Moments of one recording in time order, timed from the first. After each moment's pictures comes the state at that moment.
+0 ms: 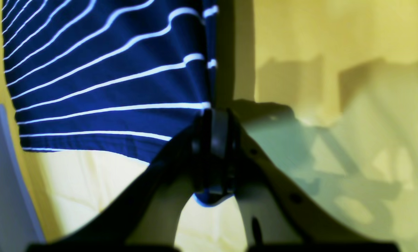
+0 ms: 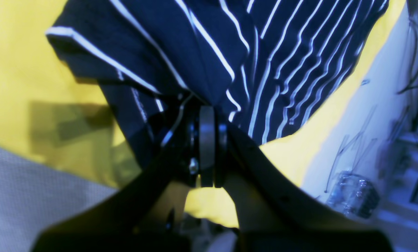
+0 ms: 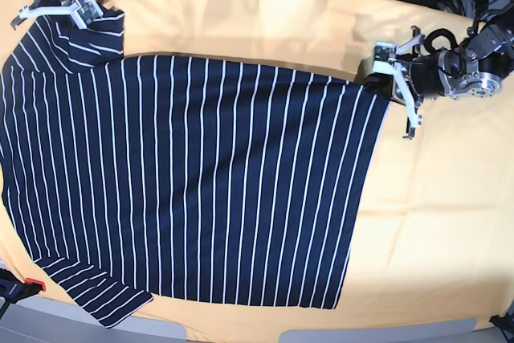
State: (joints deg) left arm -9.5 -71.5 47.0 114.2 5.3 -32.1 4.5; right arm -59.0 32.3 9.1 129.3 -18.4 7.1 -43.1
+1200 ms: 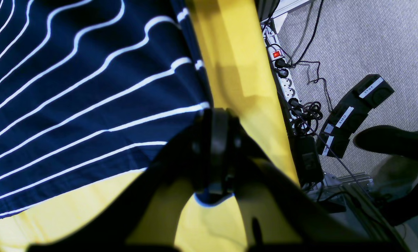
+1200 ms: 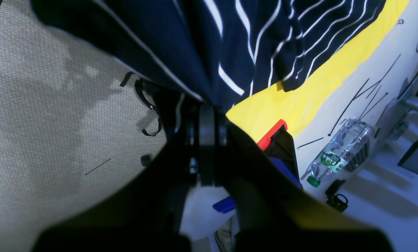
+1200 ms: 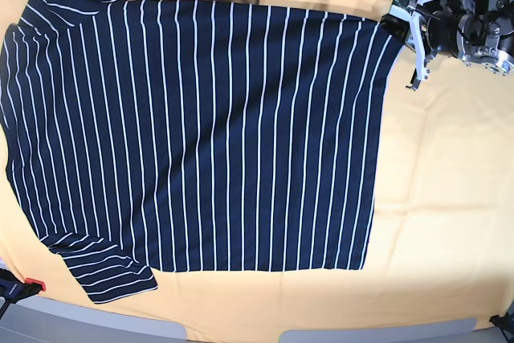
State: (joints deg) left arm -4.3 -82.5 47.0 125.2 -1.8 -43.8 5.8; right arm -72.6 33.4 9.2 132.2 -22.2 3.8 -50.9
